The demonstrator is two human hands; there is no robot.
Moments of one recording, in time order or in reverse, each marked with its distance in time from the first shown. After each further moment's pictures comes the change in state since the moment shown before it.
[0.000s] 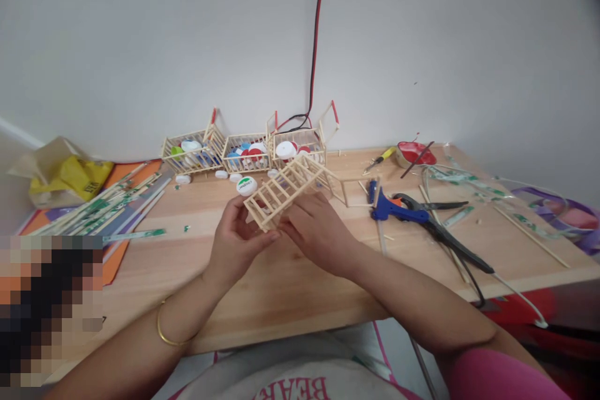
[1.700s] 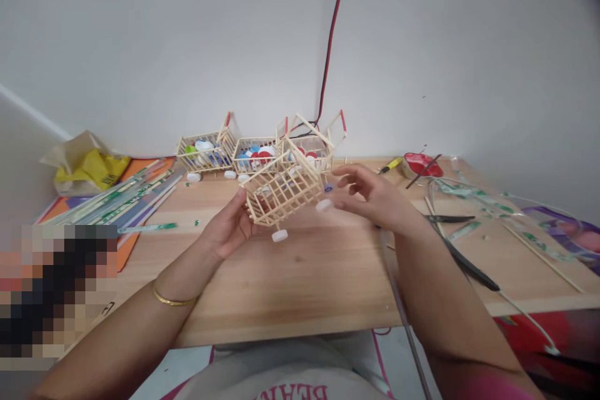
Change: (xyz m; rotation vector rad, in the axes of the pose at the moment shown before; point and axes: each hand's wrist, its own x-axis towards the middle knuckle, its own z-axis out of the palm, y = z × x) left_hand 0.031 0.008 -0.026 -0.547 -0.054 -0.658; right_hand -0.015 0.069 -0.064 0.415 -0.057 0.553
